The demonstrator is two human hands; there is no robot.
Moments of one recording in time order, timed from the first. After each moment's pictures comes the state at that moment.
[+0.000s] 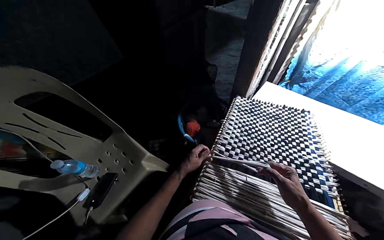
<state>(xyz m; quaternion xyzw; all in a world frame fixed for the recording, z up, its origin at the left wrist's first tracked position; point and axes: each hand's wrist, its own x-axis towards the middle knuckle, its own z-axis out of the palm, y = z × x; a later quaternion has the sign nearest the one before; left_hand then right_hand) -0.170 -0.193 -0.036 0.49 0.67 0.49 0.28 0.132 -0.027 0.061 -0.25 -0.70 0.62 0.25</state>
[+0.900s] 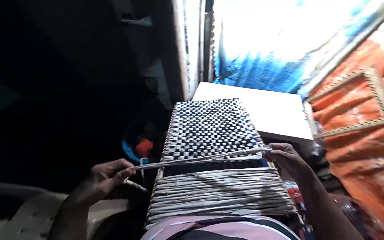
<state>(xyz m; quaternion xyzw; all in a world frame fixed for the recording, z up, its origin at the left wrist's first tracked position) -0.212 -0.221 0.095 0.62 0.56 0.46 0.28 0.298 0.037 0.102 -0.30 -0.65 0.62 0.32</state>
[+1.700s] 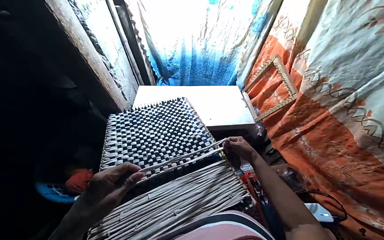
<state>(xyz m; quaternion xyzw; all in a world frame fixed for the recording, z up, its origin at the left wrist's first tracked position) -0.072 -0.103 0.109 0.71 0.48 0.44 0.28 0.369 0.091 0.026 -0.40 -0.56 0.64 0.33</state>
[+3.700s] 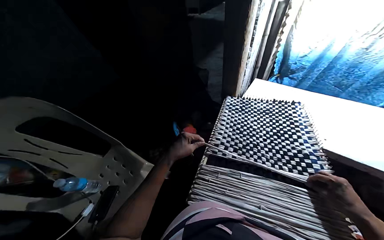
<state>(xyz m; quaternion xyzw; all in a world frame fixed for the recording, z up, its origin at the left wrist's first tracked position) -0.199 -0.166 0.068 0.58 0.69 0.37 0.23 0.293 0.054 0.033 -0.35 -0.90 0.23 0.13</state>
